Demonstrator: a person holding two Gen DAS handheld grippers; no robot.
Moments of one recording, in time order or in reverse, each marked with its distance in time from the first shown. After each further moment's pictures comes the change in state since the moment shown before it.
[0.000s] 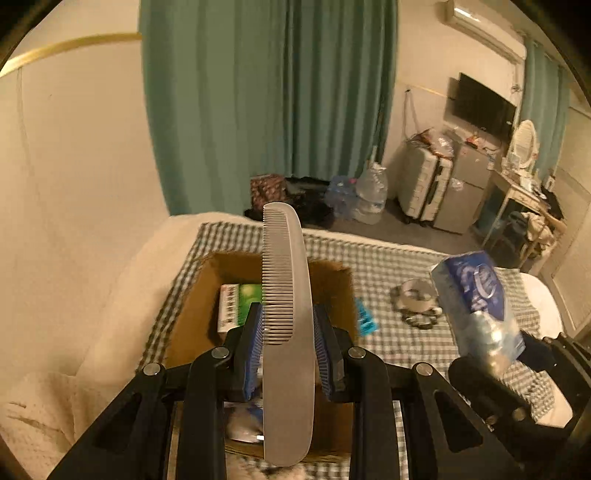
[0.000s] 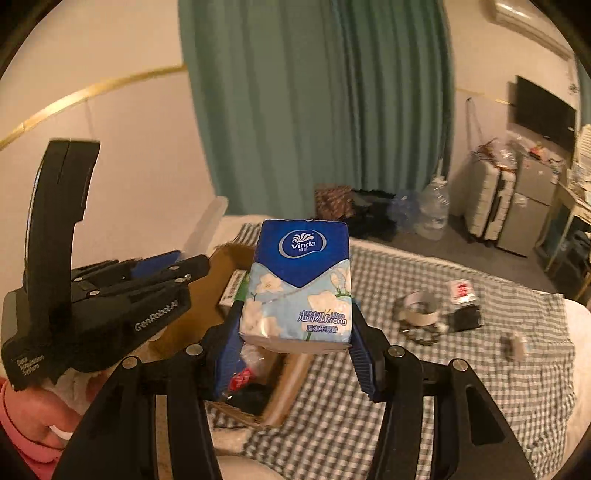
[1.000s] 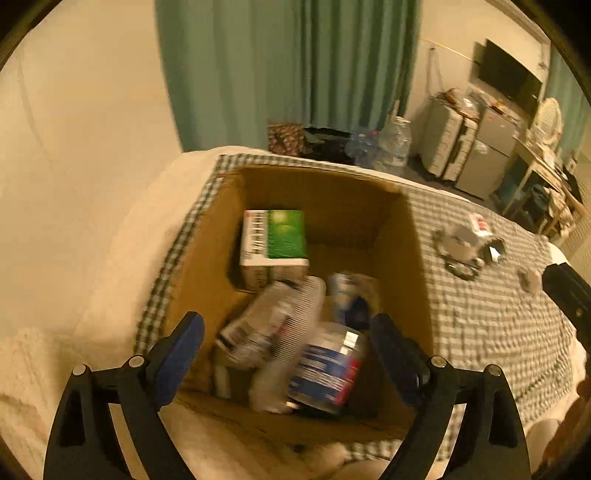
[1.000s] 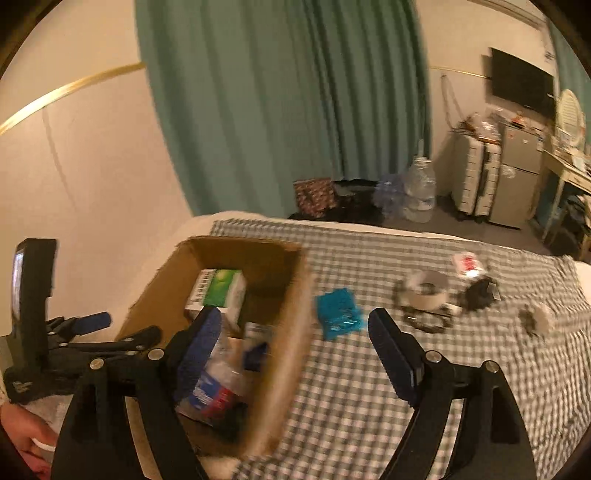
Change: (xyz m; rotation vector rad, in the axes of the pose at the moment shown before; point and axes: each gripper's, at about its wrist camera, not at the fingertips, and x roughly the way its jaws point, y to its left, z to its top) left arm 0.053 0.017 -0.053 0.000 0.183 0.029; right arm 0.030 -0.063 -0.039 0.147 -0.068 -0.096
